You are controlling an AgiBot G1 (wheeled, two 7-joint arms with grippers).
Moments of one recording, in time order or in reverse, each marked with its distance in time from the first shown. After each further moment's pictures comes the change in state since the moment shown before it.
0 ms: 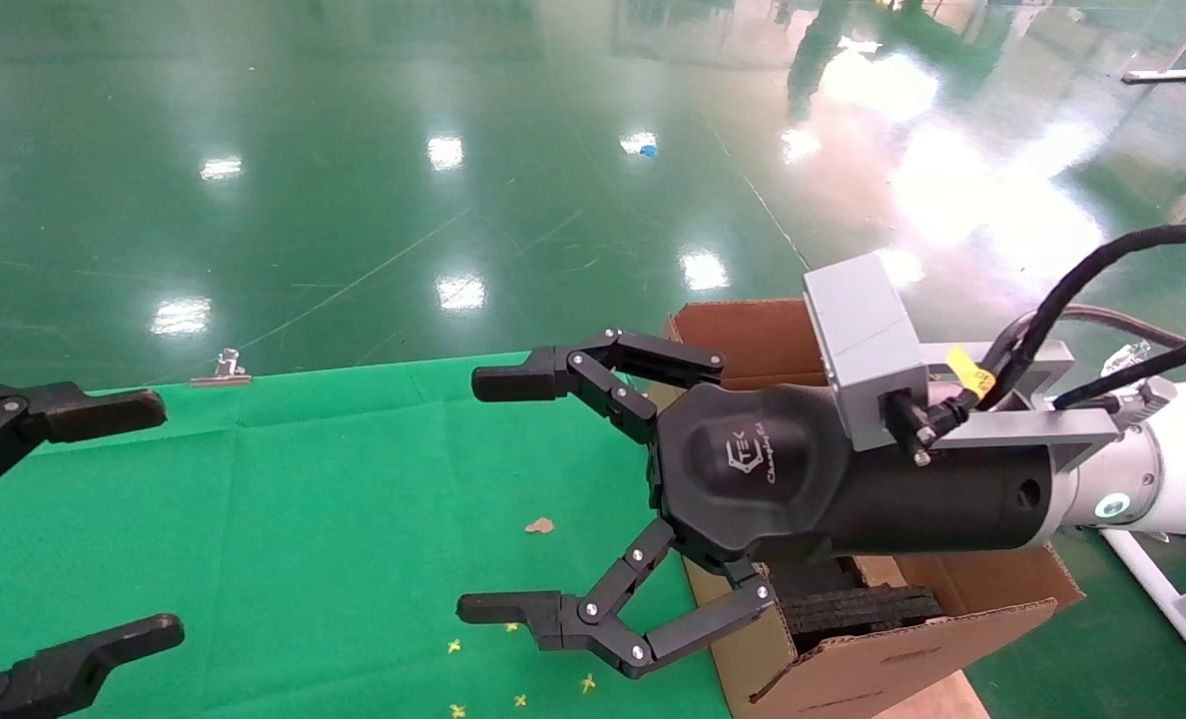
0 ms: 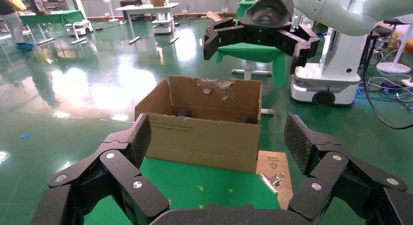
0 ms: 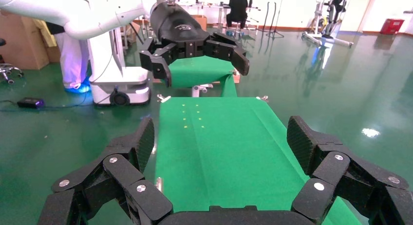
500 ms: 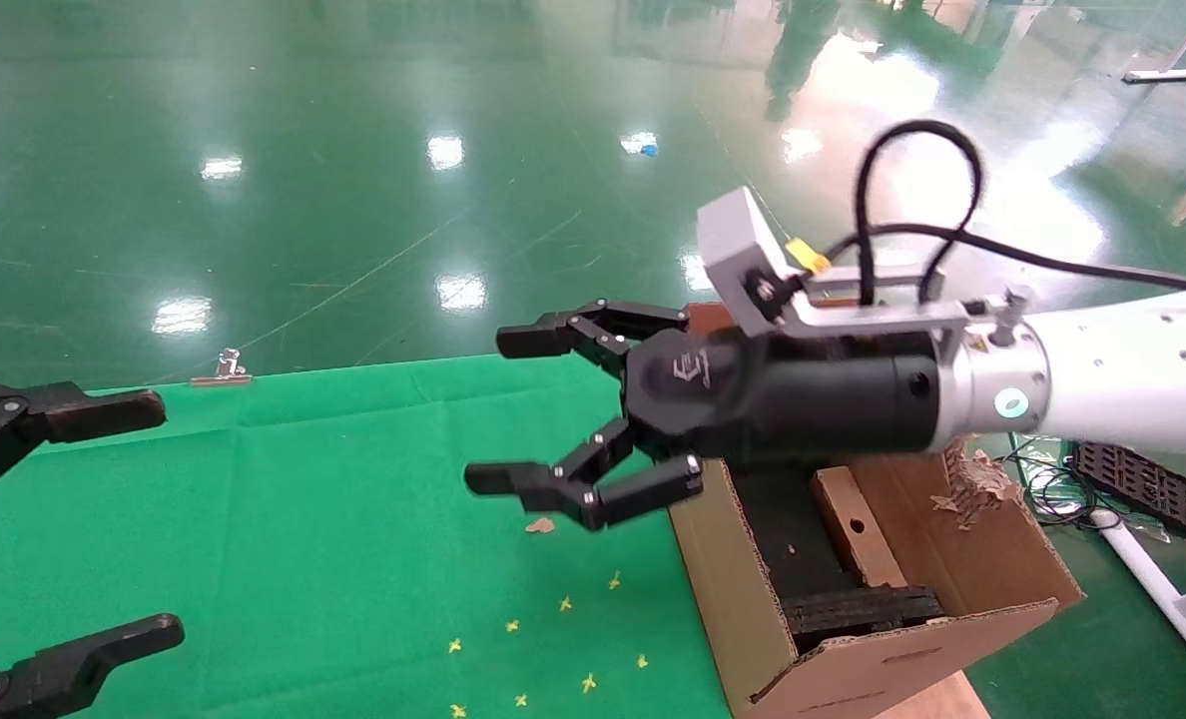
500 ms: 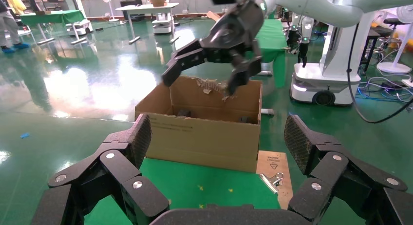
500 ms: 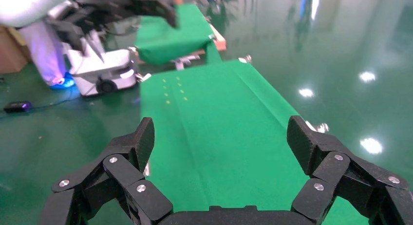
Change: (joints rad) left arm 0.000 0.000 0.000 0.000 0.001 0.000 0.000; right arm 0.226 -0.025 -0.244 -0.174 -0.087 0.048 0.097
